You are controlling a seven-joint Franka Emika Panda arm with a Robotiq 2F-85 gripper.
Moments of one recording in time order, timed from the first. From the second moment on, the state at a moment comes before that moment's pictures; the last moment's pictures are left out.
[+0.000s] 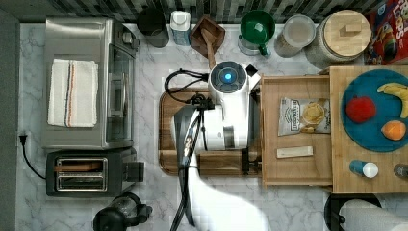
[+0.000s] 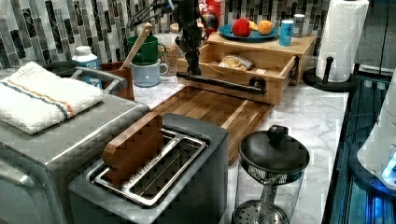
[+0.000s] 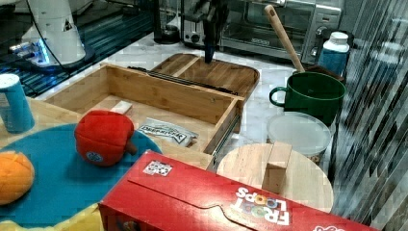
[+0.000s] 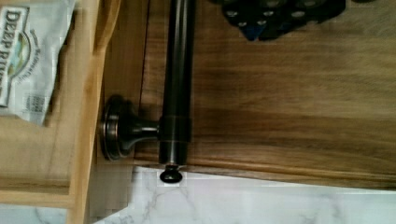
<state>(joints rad) -0.06 0.25 0.03 -2.06 -0.12 0.62 -0.80</state>
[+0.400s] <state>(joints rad) -0.06 0.34 -0.01 -2.09 -0.15 0.69 -0.80</state>
